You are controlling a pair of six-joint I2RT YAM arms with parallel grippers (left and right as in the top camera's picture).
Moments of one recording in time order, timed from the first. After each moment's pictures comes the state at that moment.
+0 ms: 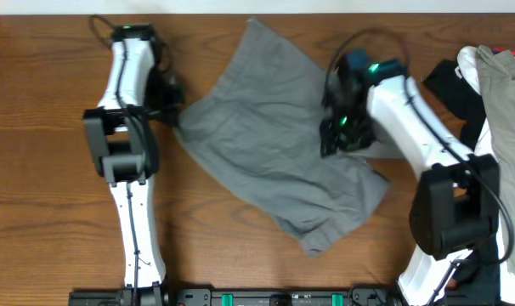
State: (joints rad) left arm 0.06 2.59 2.32 -1.60 0.16 -0.18; right arm 0.29 1.94 1.54 -1.25 -0.23 0.05
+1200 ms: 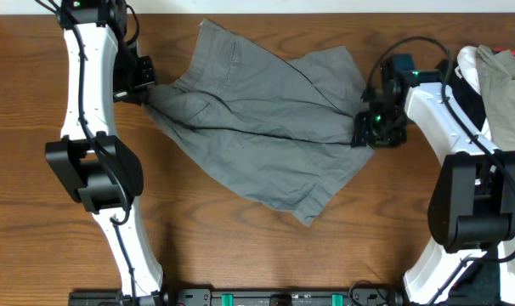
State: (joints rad) left arm 0.10 2.26 2.31 -1.68 0.05 -0.19; right arm 0.07 1.94 1.43 -1.09 -0.21 0.03
